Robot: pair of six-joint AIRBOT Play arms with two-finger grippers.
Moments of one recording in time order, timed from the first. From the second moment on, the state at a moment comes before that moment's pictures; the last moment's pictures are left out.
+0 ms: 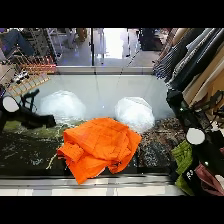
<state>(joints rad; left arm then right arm) 0.07 -1.26 1.25 1.36 -1.32 -1.47 0.08 -0.88 0.78 -0.86 -0.04 1.78</state>
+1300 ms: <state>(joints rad) 0.24 -1.40 0.88 0.95 -1.31 -1.27 0.40 -1.27 0.76 -0.76 1.01 1.25</state>
